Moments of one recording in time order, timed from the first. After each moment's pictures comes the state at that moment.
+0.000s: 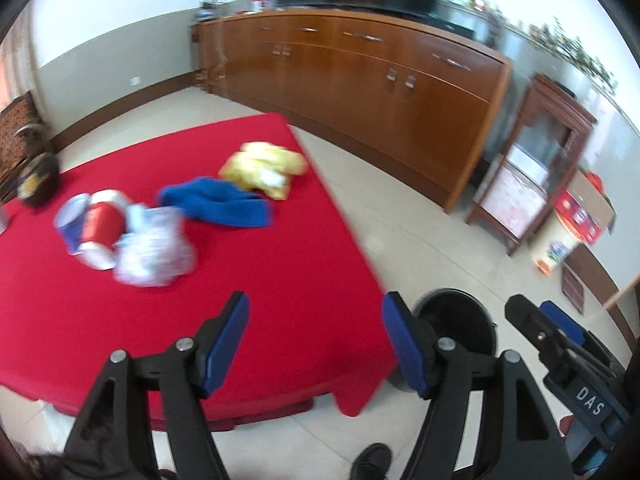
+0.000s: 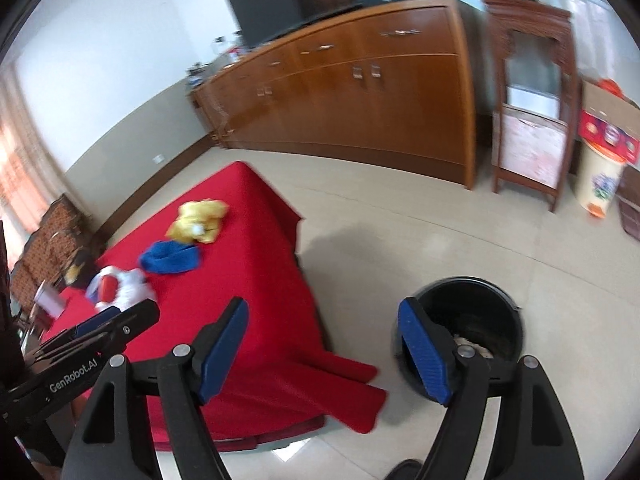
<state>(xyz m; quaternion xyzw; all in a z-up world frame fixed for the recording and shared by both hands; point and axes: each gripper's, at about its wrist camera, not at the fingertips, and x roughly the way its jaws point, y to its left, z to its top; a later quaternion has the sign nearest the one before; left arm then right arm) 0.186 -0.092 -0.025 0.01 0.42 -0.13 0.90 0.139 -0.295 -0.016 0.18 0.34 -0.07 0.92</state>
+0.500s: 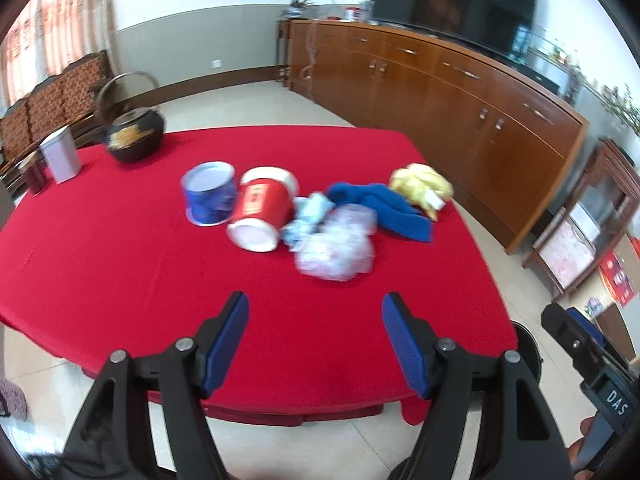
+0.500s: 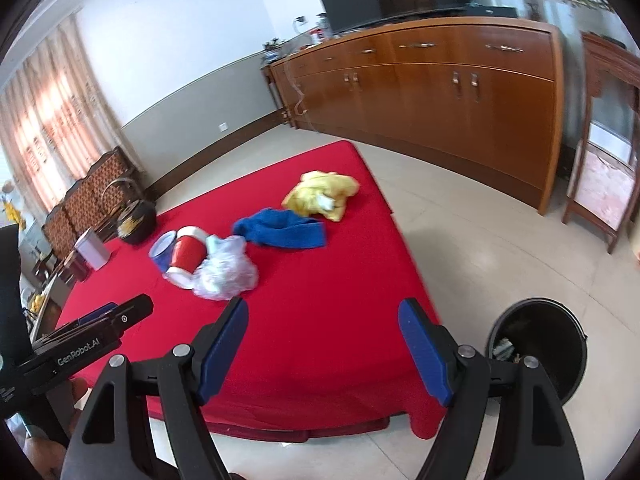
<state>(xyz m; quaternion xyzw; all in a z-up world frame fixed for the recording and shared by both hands) 0.189 0.060 -0.024 -0.05 0.41 -0.02 0.91 0.183 -0.163 -0.005 0.13 0.35 0.04 0.93</state>
